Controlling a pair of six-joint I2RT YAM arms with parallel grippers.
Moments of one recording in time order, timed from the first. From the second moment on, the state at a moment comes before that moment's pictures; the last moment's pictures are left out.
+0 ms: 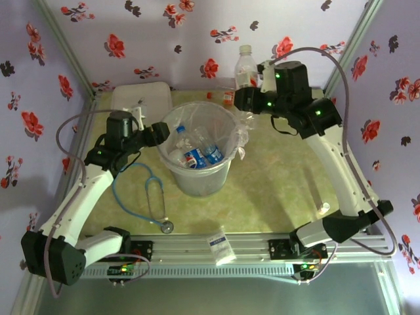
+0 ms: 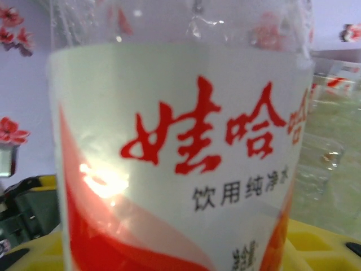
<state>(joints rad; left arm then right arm) -0.33 1.12 1.03 -0.43 0.18 -0.49 0.52 1.46 1.89 -0.95 -0.20 0.39</state>
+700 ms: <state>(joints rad) -0.33 1.05 0.99 -0.44 0.16 -0.49 0.84 1.81 1.97 -1.06 0.01 0.34</state>
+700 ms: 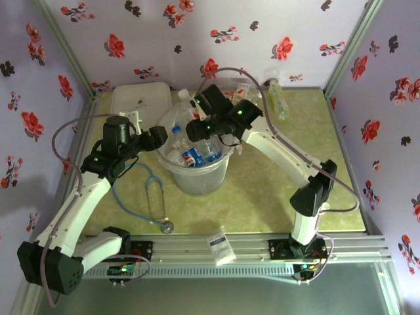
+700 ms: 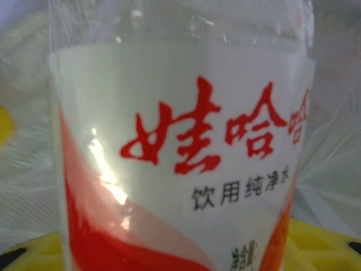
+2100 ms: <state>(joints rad) -0.33 1.07 0.99 -0.44 0.16 -0.49 0.85 1.78 1.84 -0.89 0.03 0.35</state>
